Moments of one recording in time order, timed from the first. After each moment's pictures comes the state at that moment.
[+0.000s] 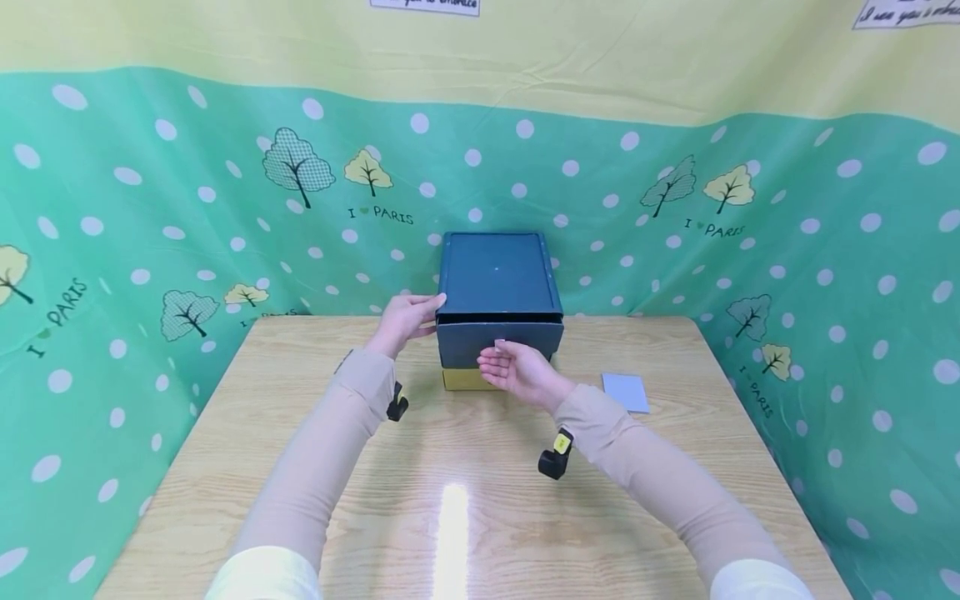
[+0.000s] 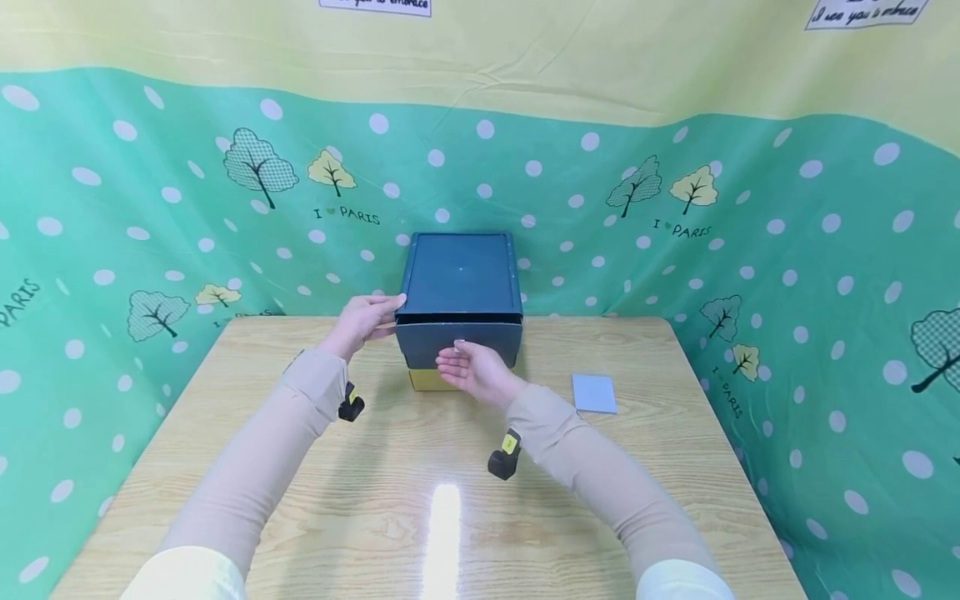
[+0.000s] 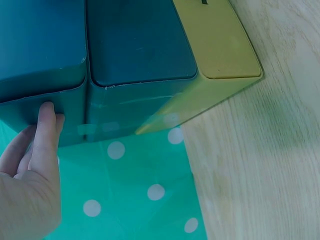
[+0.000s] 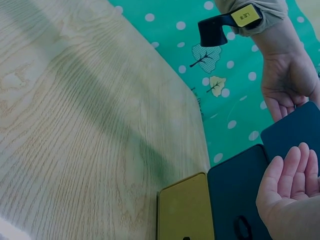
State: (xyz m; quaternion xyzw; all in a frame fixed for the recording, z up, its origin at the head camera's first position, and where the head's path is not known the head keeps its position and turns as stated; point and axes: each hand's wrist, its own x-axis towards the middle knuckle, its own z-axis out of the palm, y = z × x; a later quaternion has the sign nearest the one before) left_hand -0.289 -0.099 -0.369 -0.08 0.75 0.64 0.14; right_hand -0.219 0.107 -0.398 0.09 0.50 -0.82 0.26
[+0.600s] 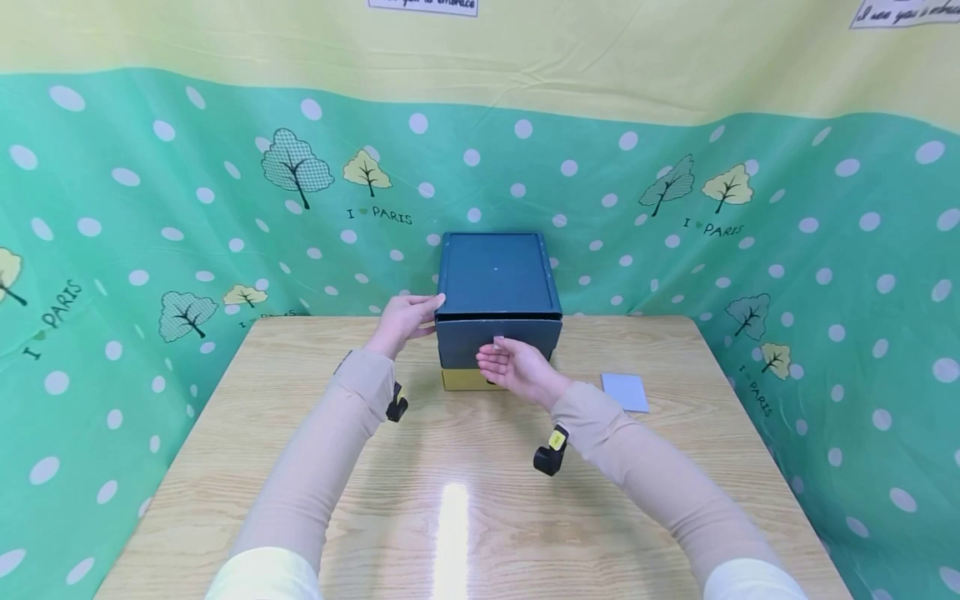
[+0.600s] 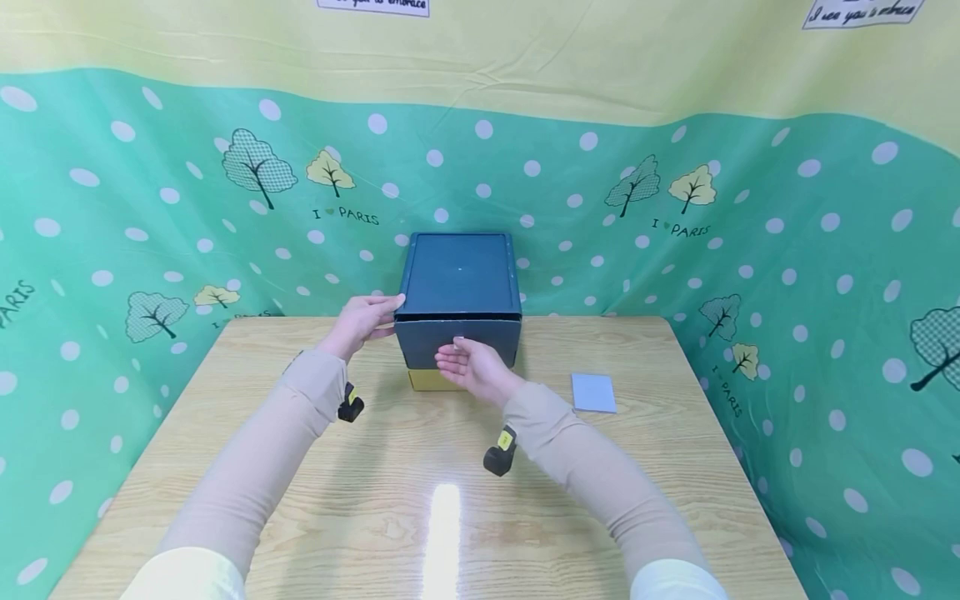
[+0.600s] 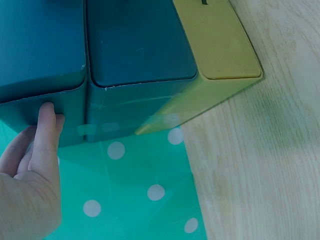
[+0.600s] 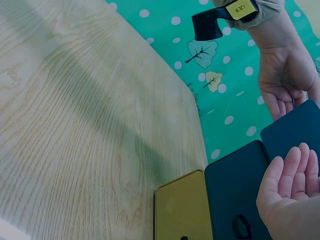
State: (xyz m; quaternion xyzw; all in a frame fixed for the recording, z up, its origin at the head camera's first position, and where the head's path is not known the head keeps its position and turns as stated) left_hand -0.288 -0.099 -0.368 -0.08 0.75 0.64 0.14; right_hand -0.223 0.104 -0.399 0.10 0.49 -0.83 0.25
